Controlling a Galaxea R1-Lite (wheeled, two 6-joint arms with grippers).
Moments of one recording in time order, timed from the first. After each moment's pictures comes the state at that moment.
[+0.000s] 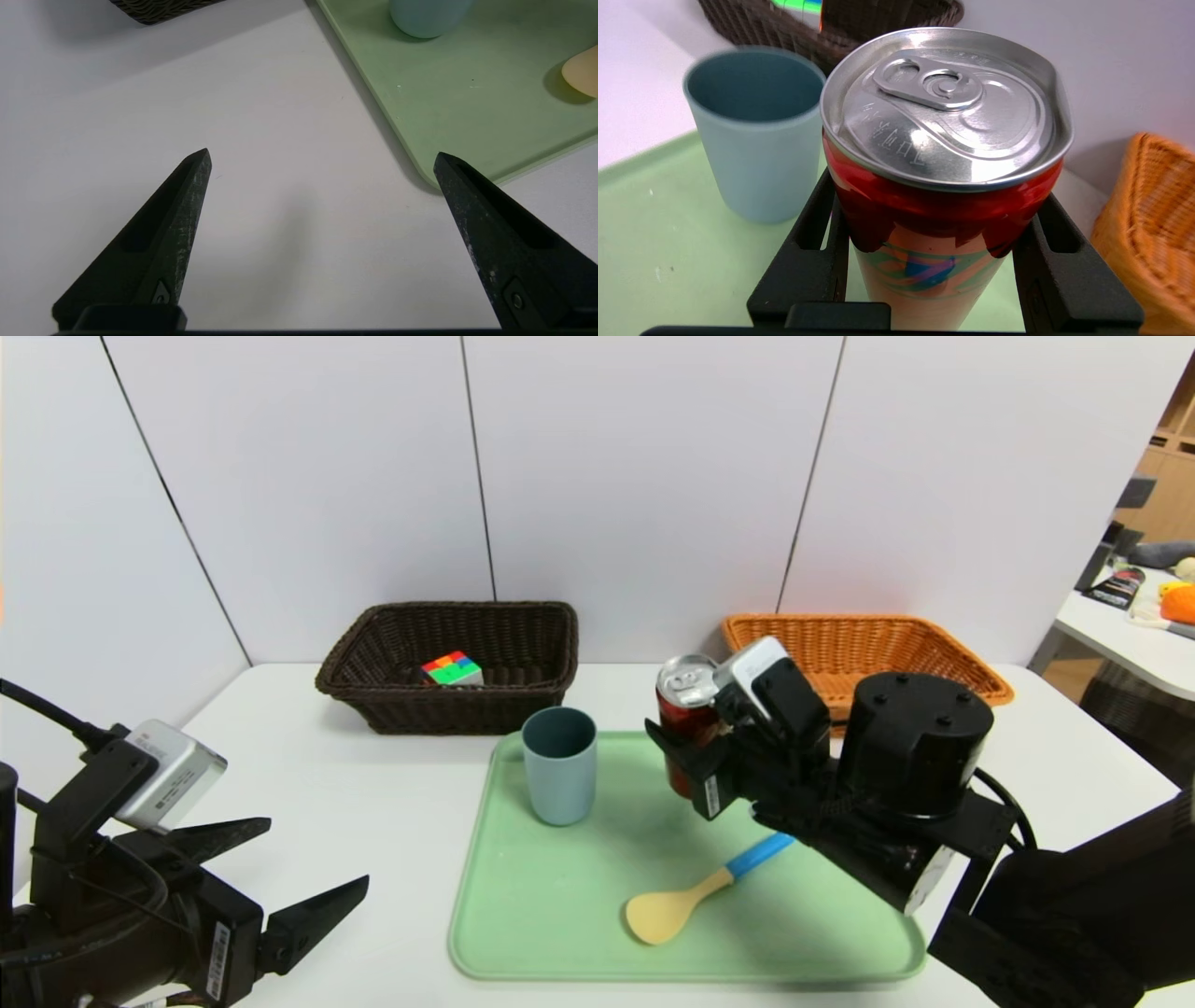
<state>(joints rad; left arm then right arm) -0.45 1.08 -0.43 -0.20 0.05 0.02 0.69 1.85 -0.65 -1.16 -0.12 -0.28</state>
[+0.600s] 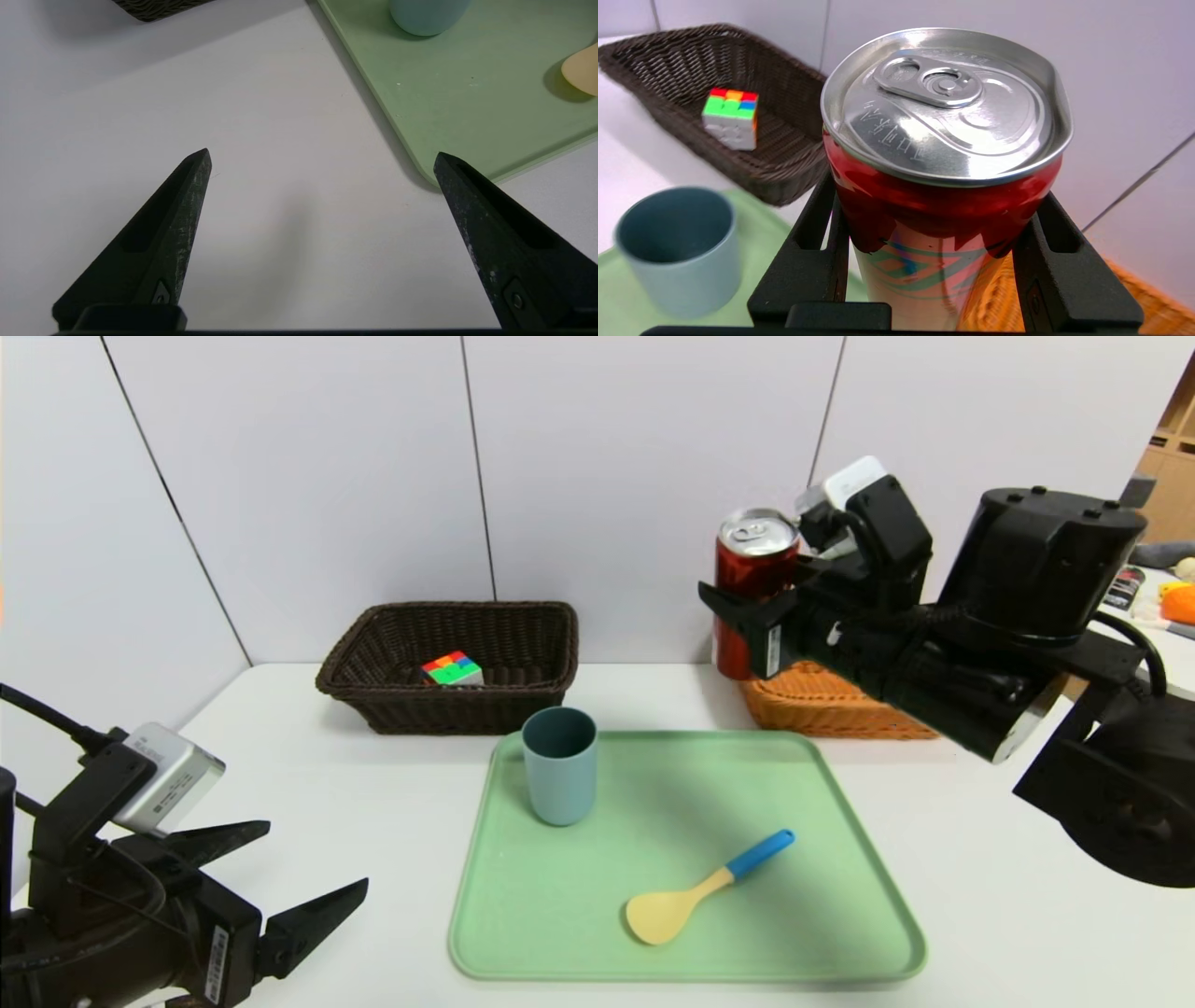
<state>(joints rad) -0.45 1.08 -0.43 -0.21 0.05 0.01 0.55 1.69 -0.93 -0.84 -0.06 -0.32</state>
